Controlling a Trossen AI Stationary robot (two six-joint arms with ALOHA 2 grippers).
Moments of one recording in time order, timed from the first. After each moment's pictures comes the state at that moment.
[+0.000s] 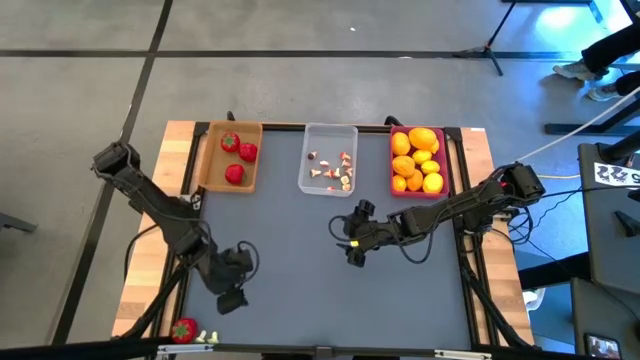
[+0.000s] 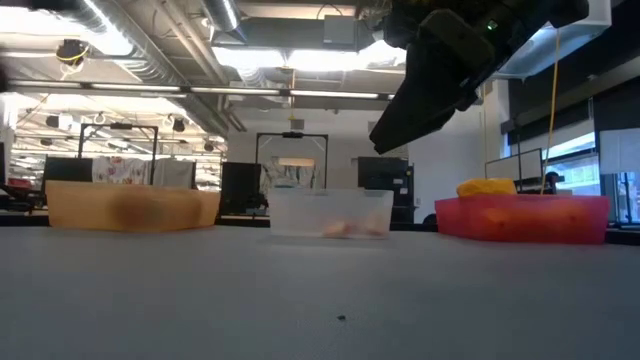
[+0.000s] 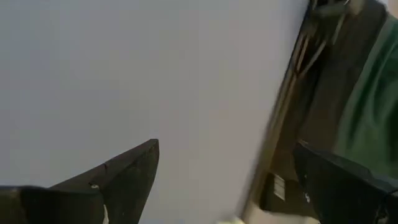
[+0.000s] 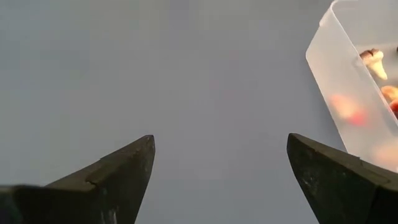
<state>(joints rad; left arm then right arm) -0.74 1.29 0.79 -0.47 -0.05 -1.21 0.29 1.60 0.96 -0.16 0.37 0.33</state>
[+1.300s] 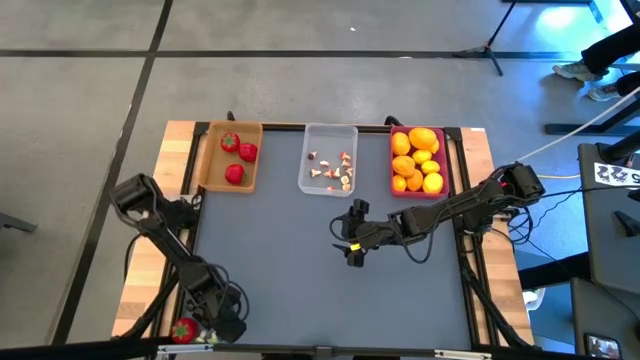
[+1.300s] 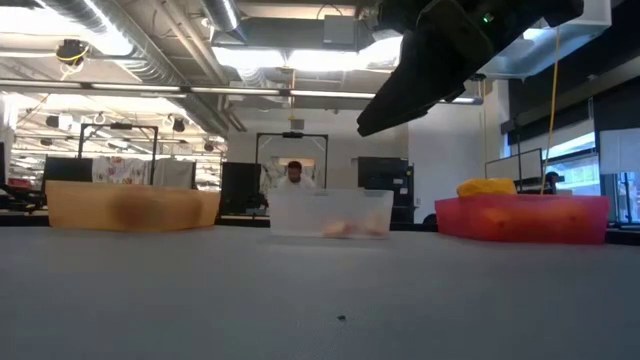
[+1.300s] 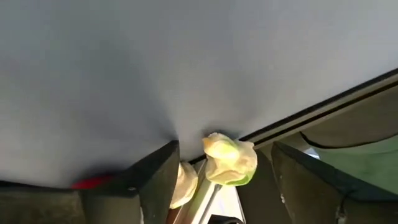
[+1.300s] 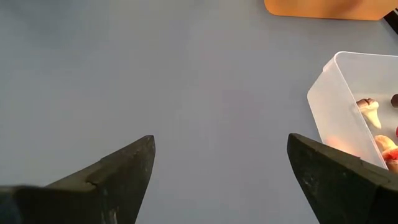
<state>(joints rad) -0.92 1.71 0.79 -0.16 0.42 -2.05 0.29 1.60 0.96 -0.07 0.37 0.17</state>
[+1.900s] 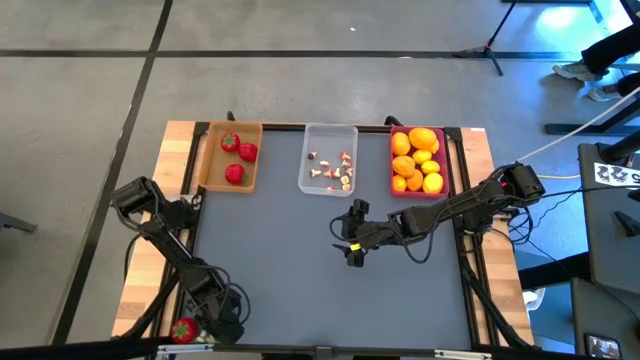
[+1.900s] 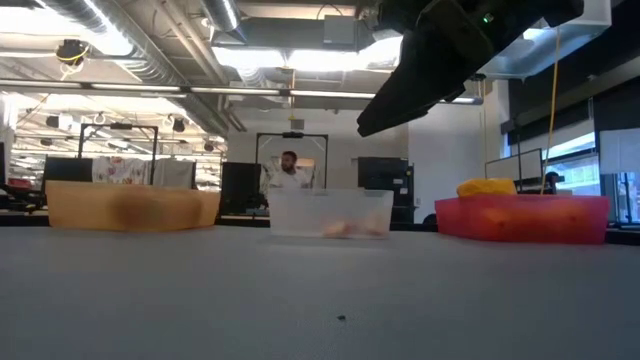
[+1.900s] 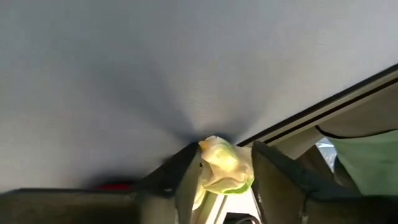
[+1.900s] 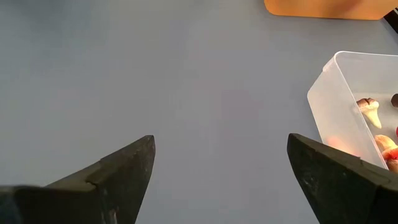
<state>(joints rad) -0.92 1.74 0.79 -0.14 0.45 -1.98 0.29 1.60 0.96 -0.07 0.37 0.17</state>
